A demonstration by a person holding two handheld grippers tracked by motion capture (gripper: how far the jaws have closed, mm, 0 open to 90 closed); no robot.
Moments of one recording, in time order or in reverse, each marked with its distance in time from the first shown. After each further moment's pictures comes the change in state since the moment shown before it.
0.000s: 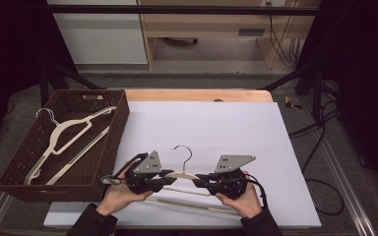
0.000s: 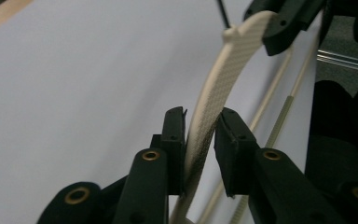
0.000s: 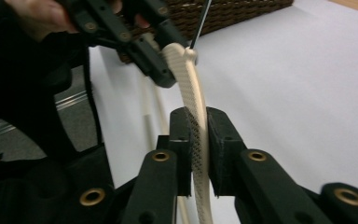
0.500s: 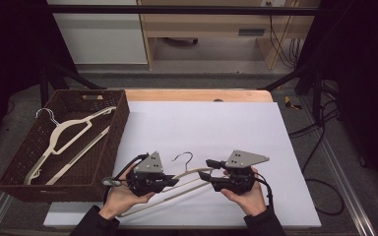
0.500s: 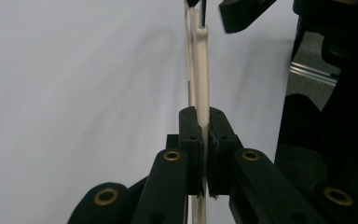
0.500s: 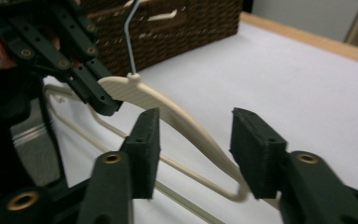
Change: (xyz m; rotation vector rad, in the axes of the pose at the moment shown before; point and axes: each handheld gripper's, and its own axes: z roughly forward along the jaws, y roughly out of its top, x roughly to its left) left arm -0.003 0.004 -0.007 -0.060 -0.020 -0.098; right arm -0.011 -0.004 -0.018 -0.139 -0.160 0.037
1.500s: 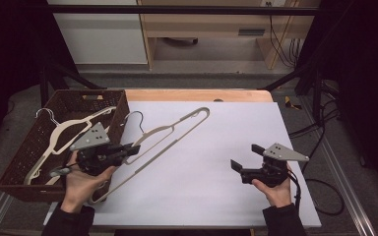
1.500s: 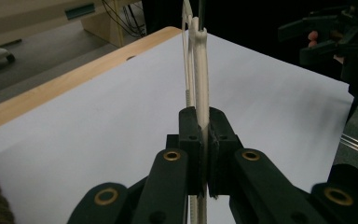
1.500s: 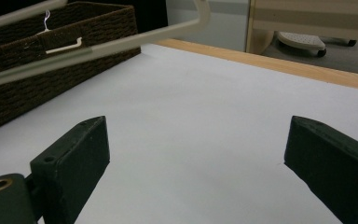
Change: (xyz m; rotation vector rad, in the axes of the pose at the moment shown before) left arm 0.031 0.014 -0.116 -0.206 0.253 -0.095; right arm -0.050 -0.020 -0.050 -0.083 -0.283 0.136
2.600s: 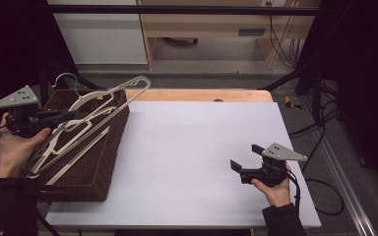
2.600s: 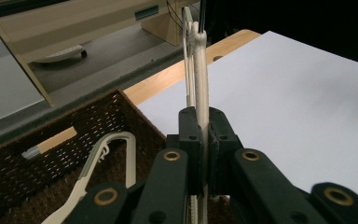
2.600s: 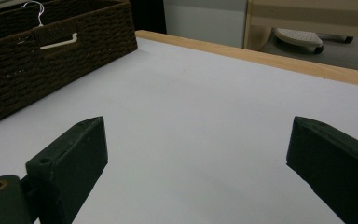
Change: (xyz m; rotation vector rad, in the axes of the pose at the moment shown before) left arm 0.140 -0.008 -0.082 0.018 0.163 -0.046; right arm -0.001 -0.002 0.003 0.018 -0.006 -0.014
